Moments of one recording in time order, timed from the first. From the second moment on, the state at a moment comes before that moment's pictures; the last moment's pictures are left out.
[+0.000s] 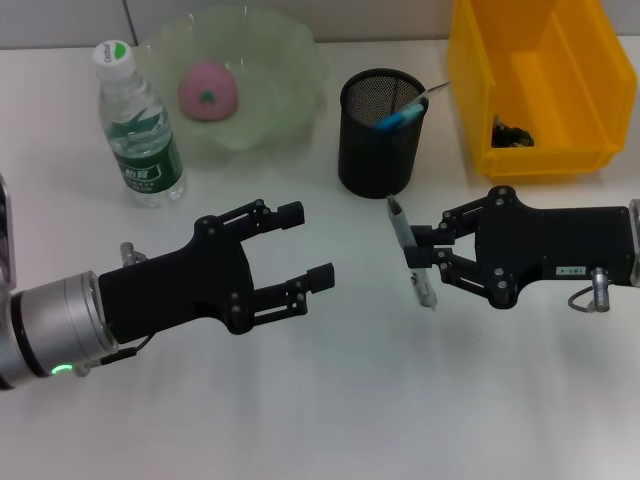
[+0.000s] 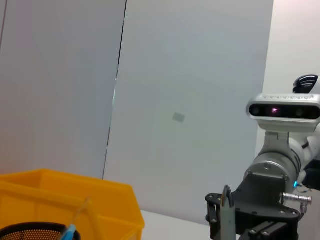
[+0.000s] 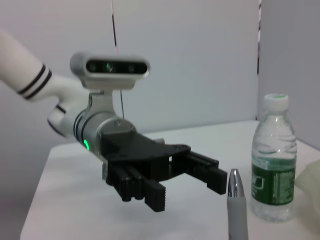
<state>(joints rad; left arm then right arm) -0.48 -2.07 0.81 0.23 1.68 1.66 -0.83 0.46 2.08 -0.94 -0.75 -1.83 -1.63 1.19</state>
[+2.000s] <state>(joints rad) -0.45 -2.07 0.81 0.22 1.64 1.67 -0.82 0.47 2.09 -0.95 -0.42 -1.18 -1.48 -0.47</state>
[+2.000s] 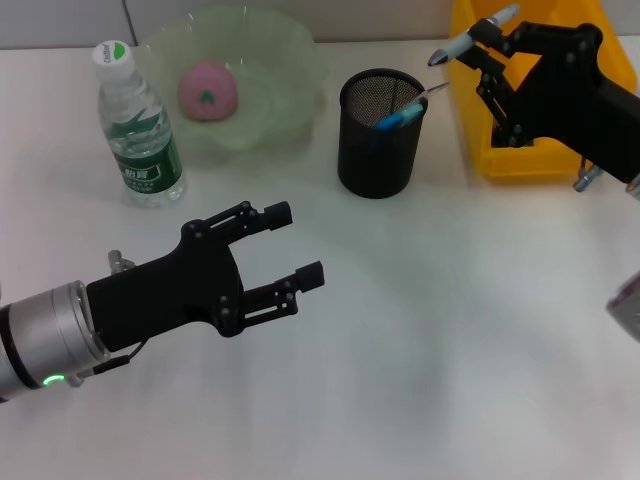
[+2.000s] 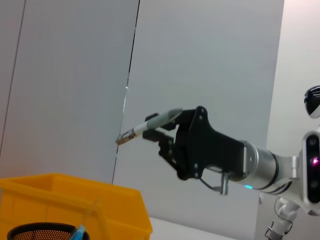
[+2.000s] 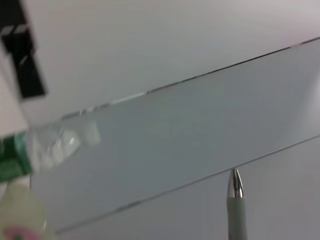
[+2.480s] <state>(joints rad) -0.46 -2.07 0.81 0.22 1.64 1.67 -0.79 0.53 2.09 -0.95 -0.32 -1.05 -1.35 -1.08</state>
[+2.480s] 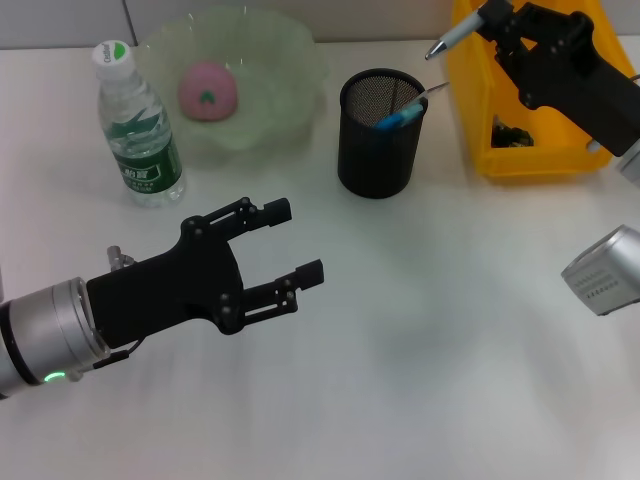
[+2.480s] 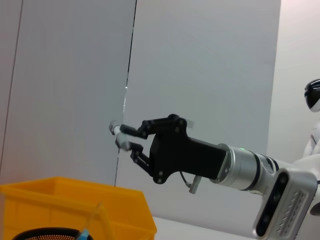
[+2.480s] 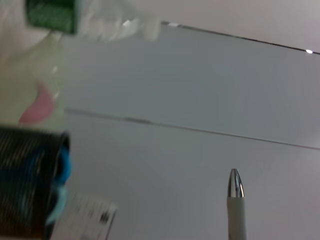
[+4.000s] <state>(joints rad) -0.44 -2.08 0.82 0.13 1.64 1.66 -0.59 0.60 2.09 -1.07 -0.30 -0.96 -1.15 -1.88</state>
